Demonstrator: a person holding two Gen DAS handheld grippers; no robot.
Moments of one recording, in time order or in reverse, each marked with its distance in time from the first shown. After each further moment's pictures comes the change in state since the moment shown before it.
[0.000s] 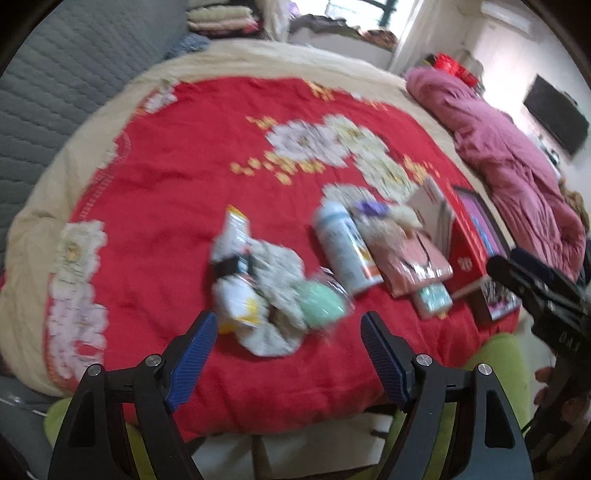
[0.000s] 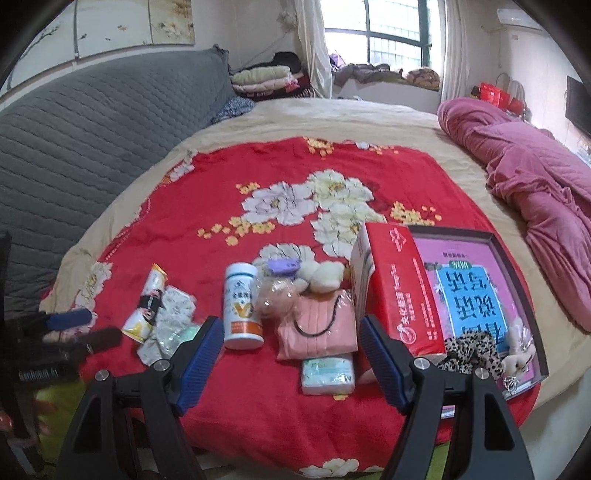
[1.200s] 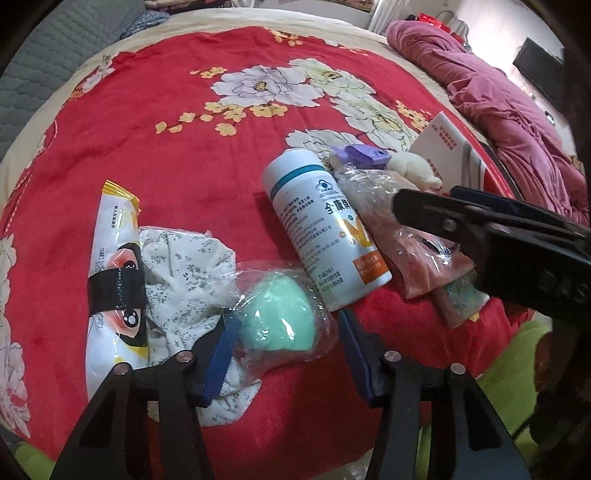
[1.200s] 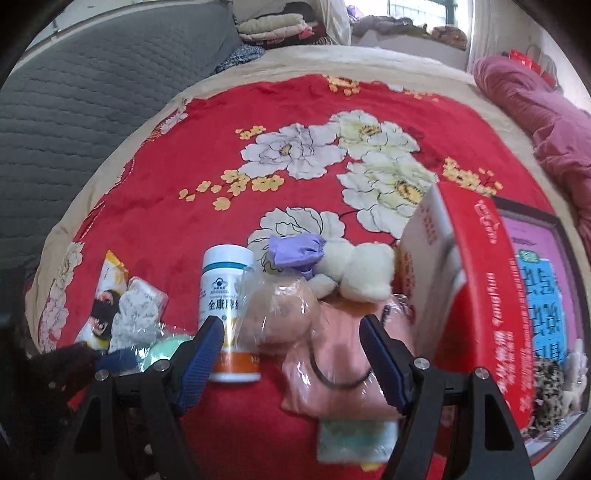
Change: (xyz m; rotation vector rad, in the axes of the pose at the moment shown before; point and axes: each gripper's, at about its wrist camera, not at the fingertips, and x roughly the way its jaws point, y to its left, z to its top) left arm 0.110 -0.030 0.014 0.076 0.115 -0.033; right arm 0.130 0.004 0.023 -0.008 0.206 0.077
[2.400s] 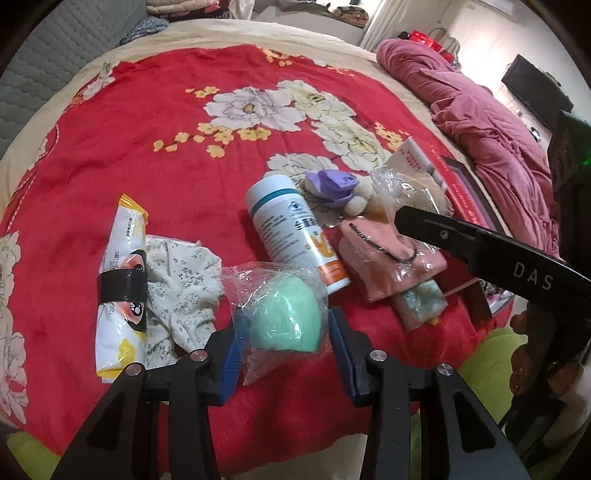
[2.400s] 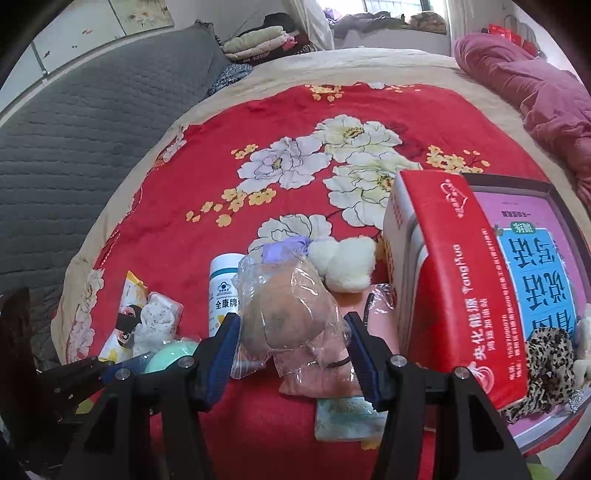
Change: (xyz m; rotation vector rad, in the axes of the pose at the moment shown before) left arm -0.037 -0.010 -0.004 -0.020 -0.061 -0.072; right arm -0.032 -0.028 -0.012 0.112 -0.058 0.086
